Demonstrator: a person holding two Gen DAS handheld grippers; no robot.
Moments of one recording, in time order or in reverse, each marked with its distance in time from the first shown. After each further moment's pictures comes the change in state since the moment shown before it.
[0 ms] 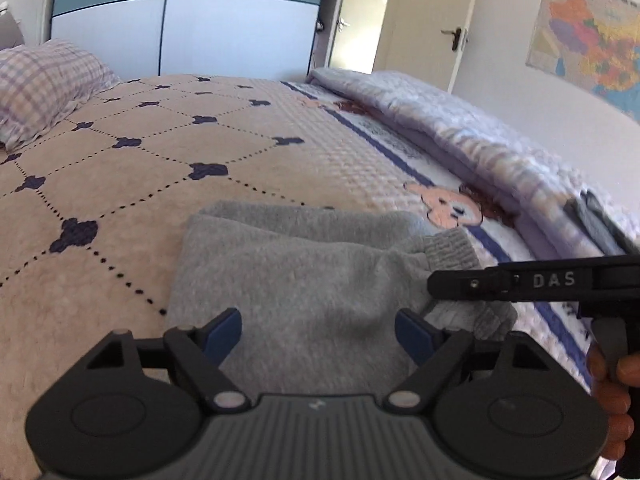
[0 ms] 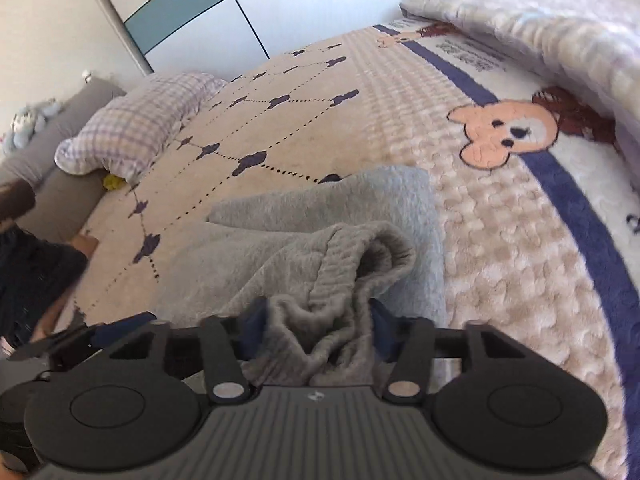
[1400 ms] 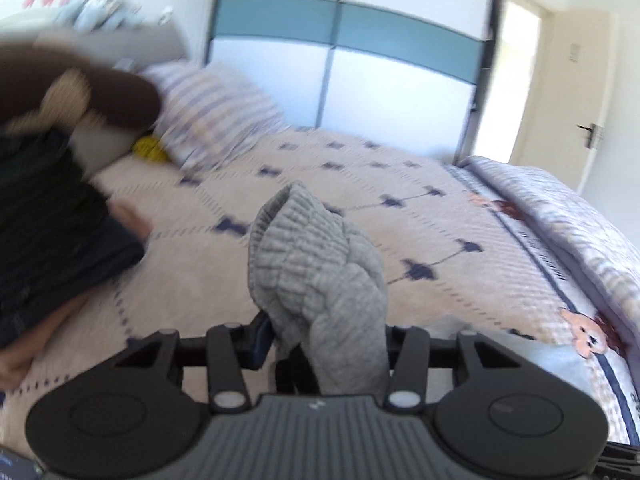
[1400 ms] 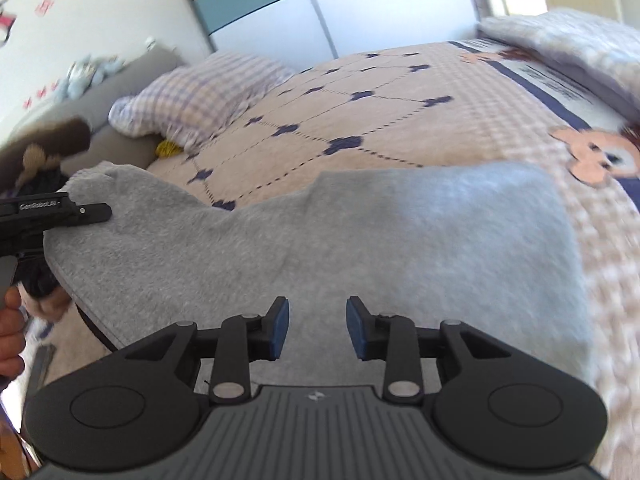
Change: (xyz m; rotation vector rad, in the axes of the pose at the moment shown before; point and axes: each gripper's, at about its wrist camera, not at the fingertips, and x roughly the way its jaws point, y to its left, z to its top) left arm -0.081 0.120 0.050 -0.147 -0.173 0.350; right arm 0.016 0.059 -0.036 -0.089 -0.013 0.101
